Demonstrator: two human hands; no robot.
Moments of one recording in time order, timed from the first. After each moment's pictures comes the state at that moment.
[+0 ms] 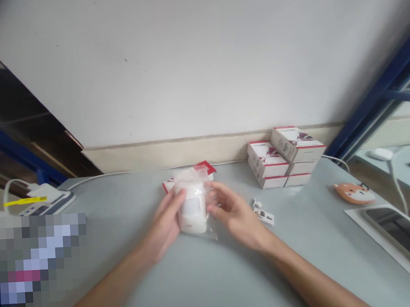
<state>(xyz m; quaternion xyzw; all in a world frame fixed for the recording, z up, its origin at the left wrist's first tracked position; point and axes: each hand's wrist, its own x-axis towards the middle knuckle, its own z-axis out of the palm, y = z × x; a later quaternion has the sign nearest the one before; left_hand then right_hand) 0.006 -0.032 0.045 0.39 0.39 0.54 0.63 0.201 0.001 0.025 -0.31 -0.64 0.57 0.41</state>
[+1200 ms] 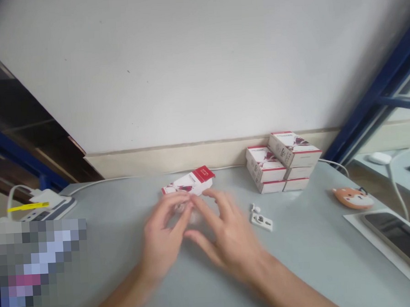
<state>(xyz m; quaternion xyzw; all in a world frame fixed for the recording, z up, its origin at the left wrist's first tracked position) 0.014 -0.043 0.044 0.66 0.49 0.56 0.13 0.194 -0.023 0.033 -0.33 -0.84 0.04 0.43</state>
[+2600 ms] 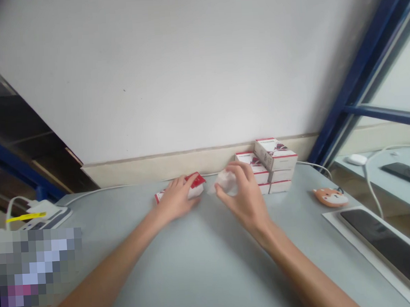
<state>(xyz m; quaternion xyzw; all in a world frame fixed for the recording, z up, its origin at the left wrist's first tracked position) 0.009 0.058 0.052 0.77 0.60 0.20 0.09 0.242 0.034 0.054 -0.46 -0.70 0.05 0.54</state>
